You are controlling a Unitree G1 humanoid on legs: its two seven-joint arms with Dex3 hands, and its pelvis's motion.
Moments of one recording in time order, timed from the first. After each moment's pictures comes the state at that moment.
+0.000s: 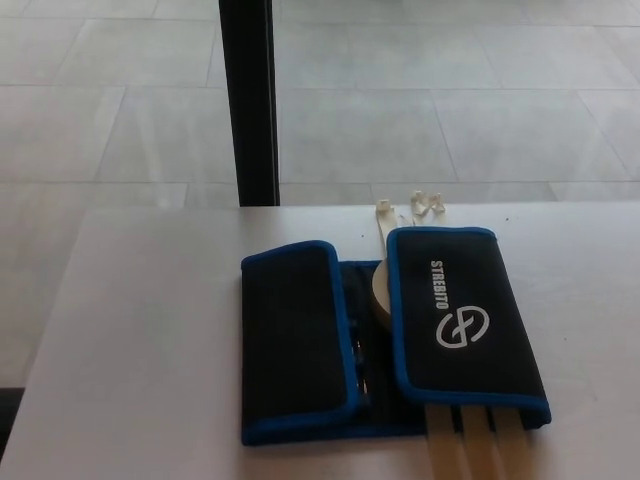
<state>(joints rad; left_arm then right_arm) -0.15 0.54 0.41 1.11 -0.06 -0.06 0.11 -0.01 -0.42 -0.61 0.88 0.08 -0.05 -0.15</state>
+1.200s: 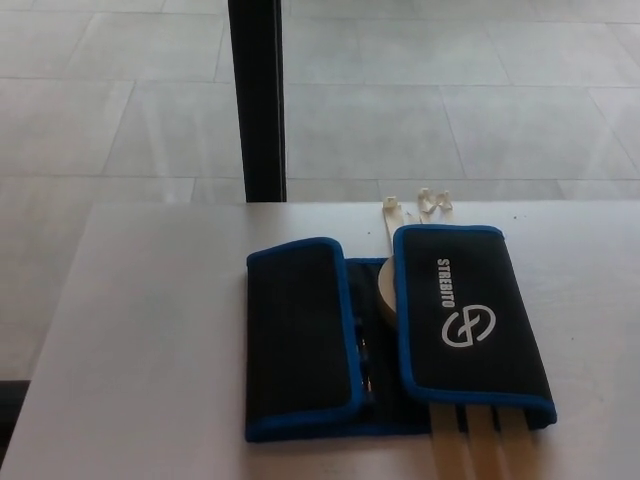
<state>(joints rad) -0.25 0.58 0.58 1.23 -0.15 -0.05 0.22 -0.52 -0.65 -0.59 0.30 0.23 0.03 -0.37</state>
